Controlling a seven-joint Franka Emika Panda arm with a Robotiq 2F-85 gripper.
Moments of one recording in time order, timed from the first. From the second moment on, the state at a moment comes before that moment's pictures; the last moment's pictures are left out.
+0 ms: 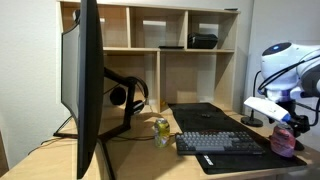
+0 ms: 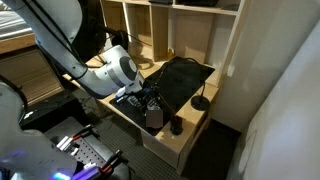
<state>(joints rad) -0.40 0.04 0.07 -2.64 -1.23 2.75 2.33</state>
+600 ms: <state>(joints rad) -0.40 0.07 0.07 -2.61 -1.26 2.75 2.38</state>
